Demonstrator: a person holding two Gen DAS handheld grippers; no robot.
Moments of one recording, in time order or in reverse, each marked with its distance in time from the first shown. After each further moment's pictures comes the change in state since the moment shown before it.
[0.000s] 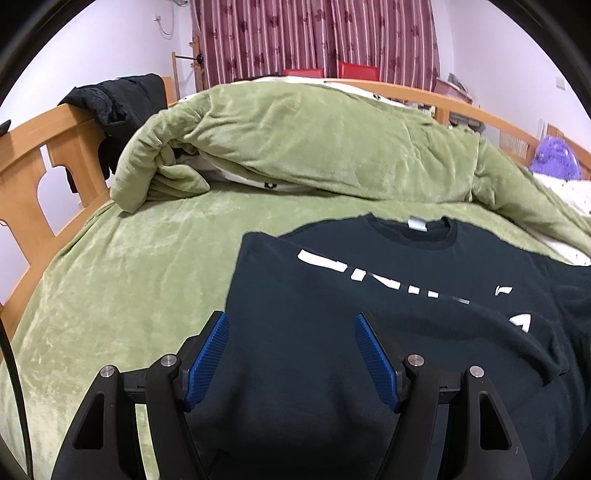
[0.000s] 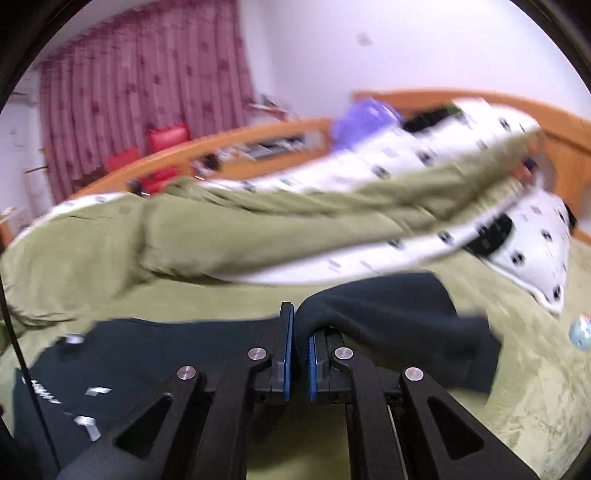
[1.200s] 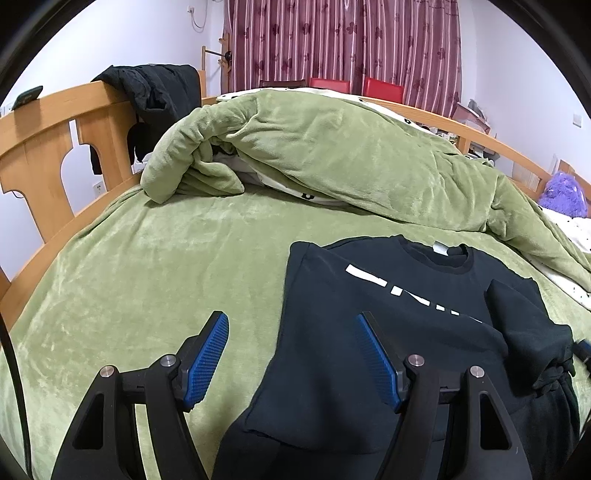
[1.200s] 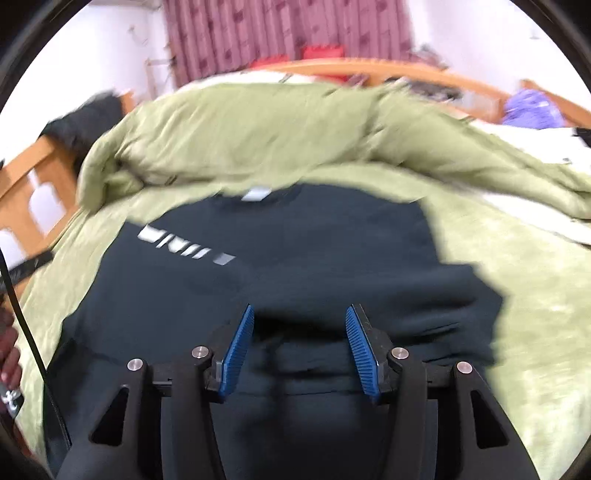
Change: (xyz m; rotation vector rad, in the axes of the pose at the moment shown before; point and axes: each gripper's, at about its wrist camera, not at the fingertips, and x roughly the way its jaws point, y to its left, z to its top) left arm -0.016 0.061 0.001 -0.097 -0.019 0.006; right arm -0.044 0.188 -0.128 -0.251 0.253 0.291
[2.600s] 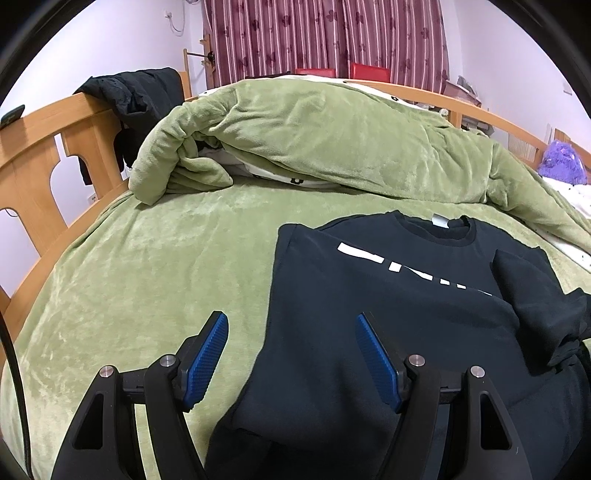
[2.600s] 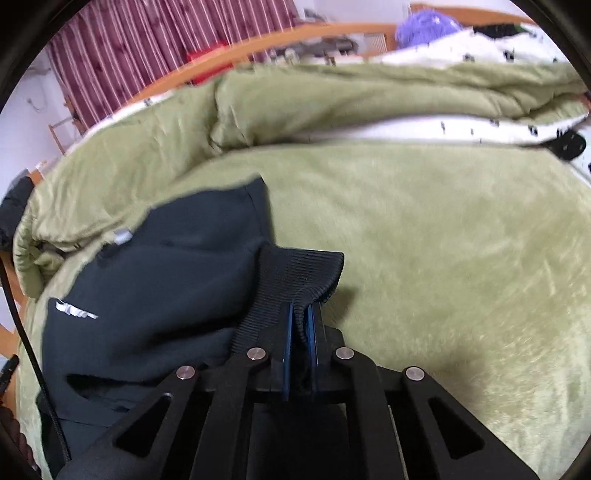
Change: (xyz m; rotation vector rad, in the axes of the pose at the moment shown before) left arm 0.015 -0.020 -0.015 0.087 0.022 0.023; right arm 0.036 -0.132 -0.001 0.311 0.055 -0.065
